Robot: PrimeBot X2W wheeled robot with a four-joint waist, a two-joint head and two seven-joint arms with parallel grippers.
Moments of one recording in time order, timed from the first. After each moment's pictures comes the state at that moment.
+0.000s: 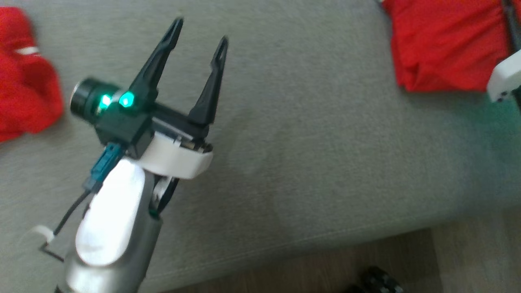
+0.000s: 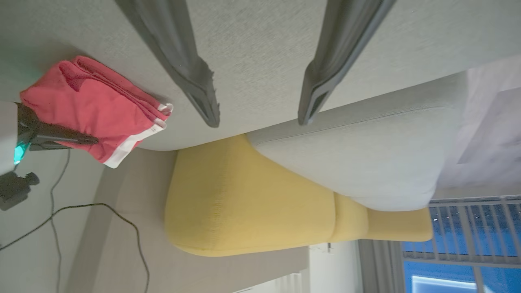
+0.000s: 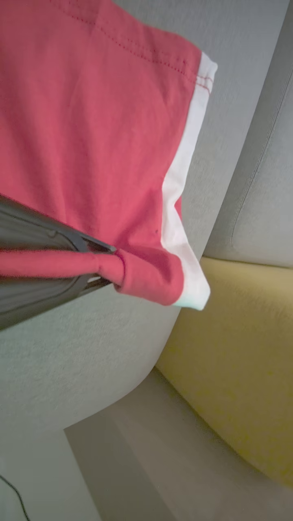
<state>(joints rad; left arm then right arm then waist) -0.45 0.10 -0.34 0.01 -0.09 -0.12 -0.26 -0.76 -0.39 0.02 0.57 0.00 0.13 -0.11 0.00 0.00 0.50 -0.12</state>
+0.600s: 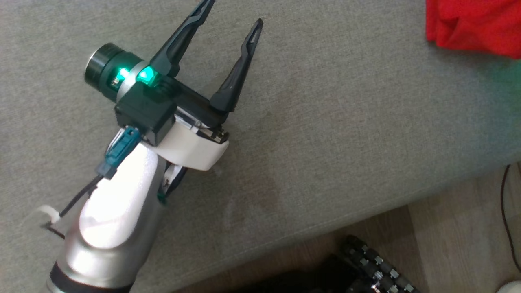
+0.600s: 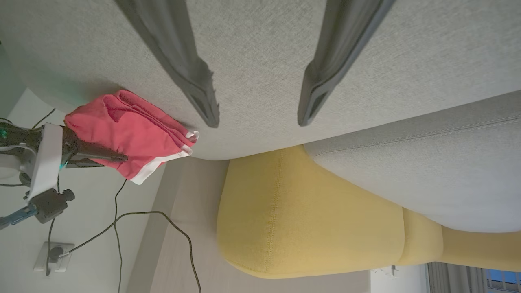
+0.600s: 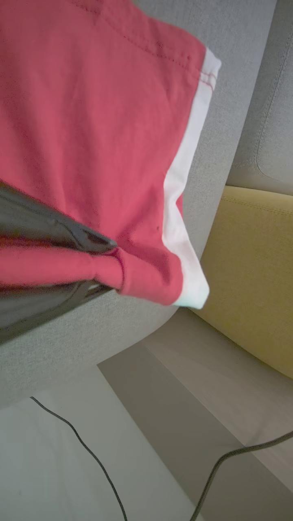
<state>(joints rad) -0.58 0.14 -0.46 0.01 -0.11 -0.12 -0.26 -0.86 -0.39 -0.12 0.64 0.00 0.13 -0.21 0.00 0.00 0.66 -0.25</state>
